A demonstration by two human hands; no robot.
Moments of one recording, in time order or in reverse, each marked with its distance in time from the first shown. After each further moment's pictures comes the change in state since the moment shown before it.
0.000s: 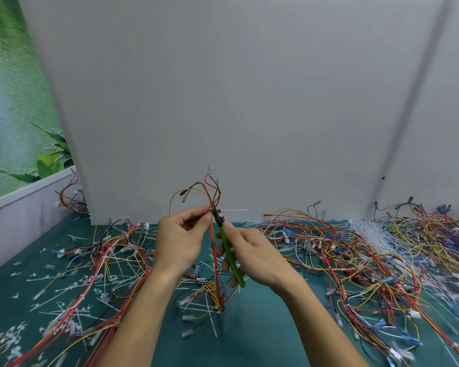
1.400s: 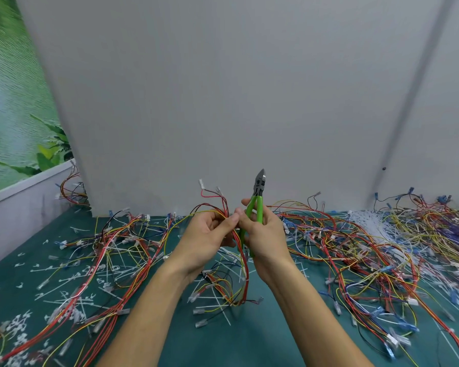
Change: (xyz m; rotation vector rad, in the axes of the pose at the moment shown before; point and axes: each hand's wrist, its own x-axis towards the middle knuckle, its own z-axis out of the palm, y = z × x) left_hand -0.017 0.004 0.021 -0.226 -0.417 -0.263; right_hand 0.013 0.008 0.009 0.676 0.418 -0.028
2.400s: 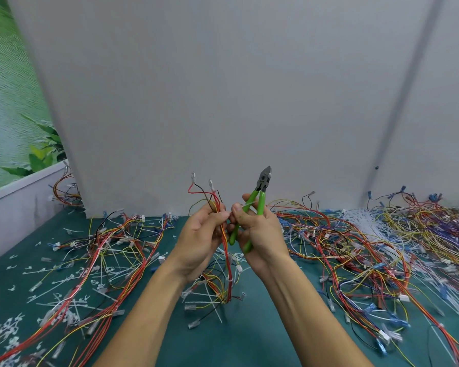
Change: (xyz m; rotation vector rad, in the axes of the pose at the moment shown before) left_hand -0.004 0.000 0.005 -0.279 -0.084 0.087; right_hand -0.001 -0.012 0.002 0.301 -0.044 0.100
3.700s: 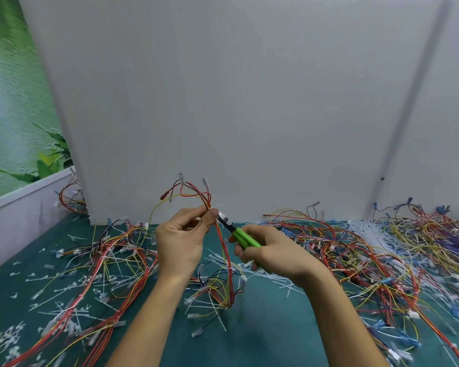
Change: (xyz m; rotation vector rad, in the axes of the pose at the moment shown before) left_hand 0.004 0.006 -0.017 0.498 0.526 0.437; right_hand -0.003 -0.035 -0.032 -1.071 -0.429 0.081
